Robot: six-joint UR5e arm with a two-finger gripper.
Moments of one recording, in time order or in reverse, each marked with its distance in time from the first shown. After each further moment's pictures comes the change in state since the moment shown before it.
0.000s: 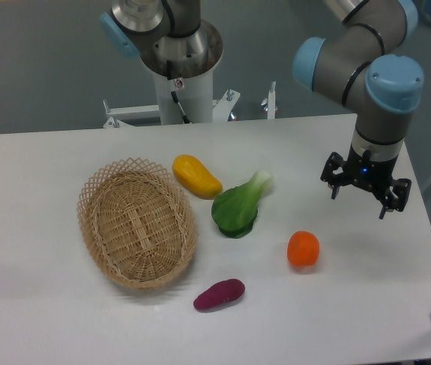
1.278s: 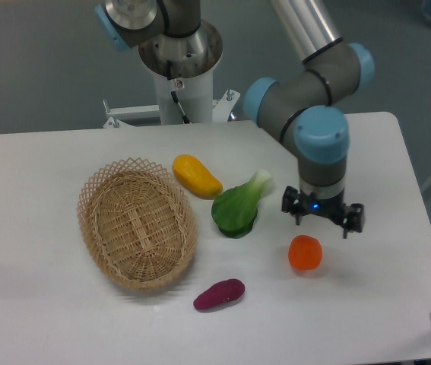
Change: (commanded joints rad) arm -0.094 -0.026 -0.014 0.129 0.068 -0.298
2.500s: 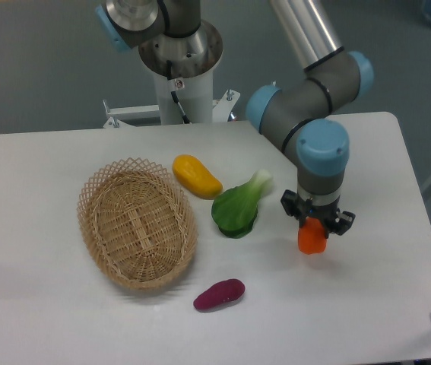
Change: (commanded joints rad) arm -0.106 -0.069 -0.083 0.011 0.116 0.035
